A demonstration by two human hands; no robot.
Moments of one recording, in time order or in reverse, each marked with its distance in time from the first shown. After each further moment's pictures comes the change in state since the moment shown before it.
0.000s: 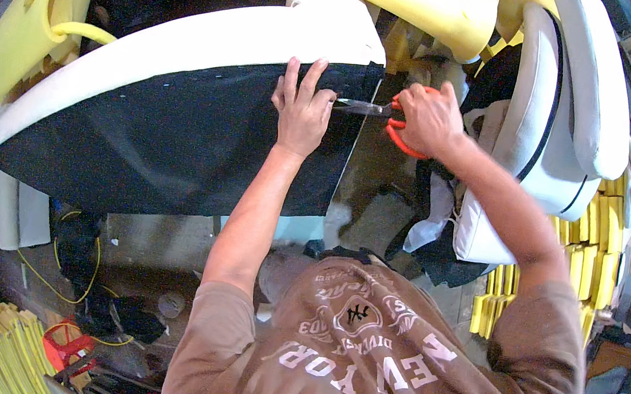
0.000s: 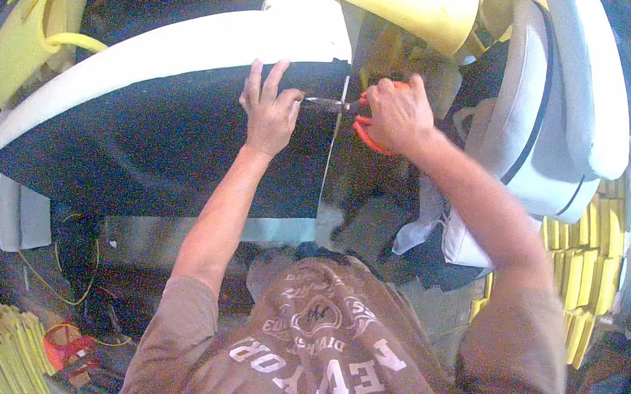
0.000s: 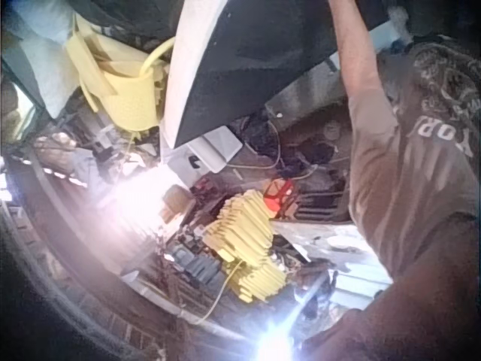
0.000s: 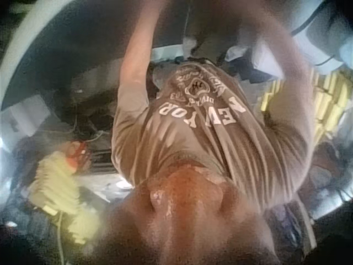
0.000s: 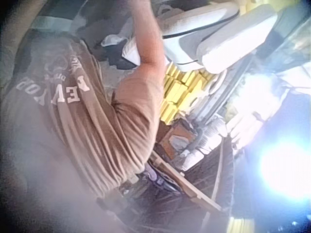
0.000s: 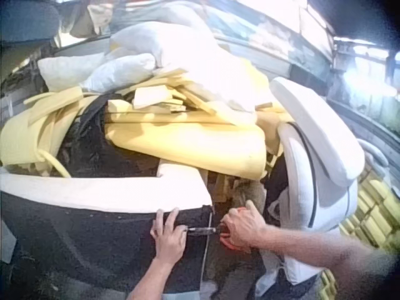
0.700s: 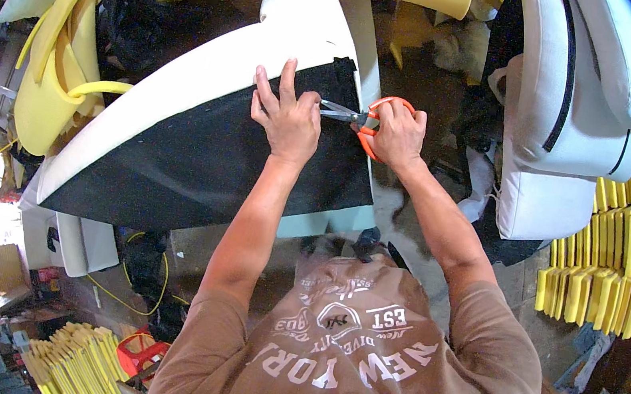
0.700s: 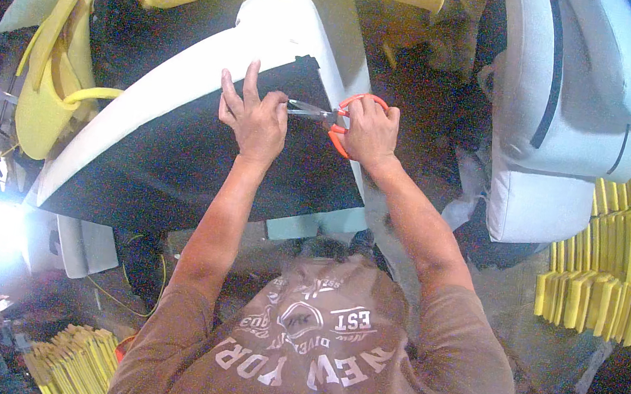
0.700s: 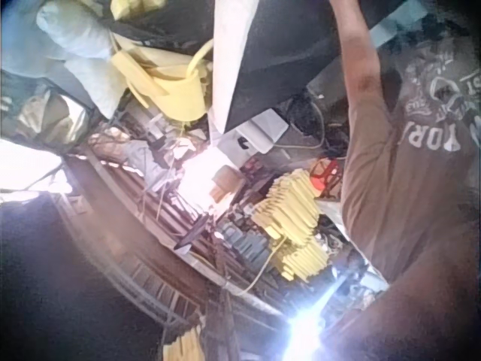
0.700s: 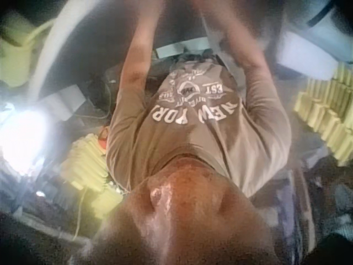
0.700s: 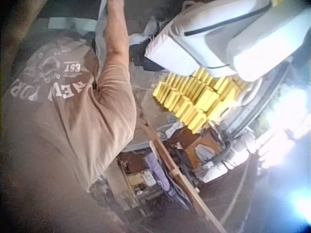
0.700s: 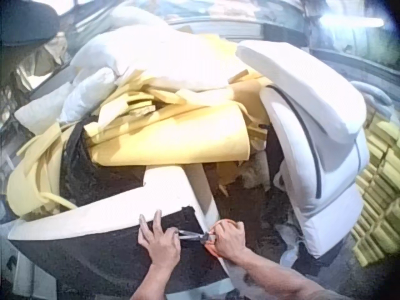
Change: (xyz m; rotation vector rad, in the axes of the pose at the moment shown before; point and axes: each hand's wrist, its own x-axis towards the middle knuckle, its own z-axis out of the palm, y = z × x) left_hand 0.027 0.040 -0.024 0.276 -0.194 0.041; right_hand -0.017 -0.051 0.122 0.419 0.715 0.388
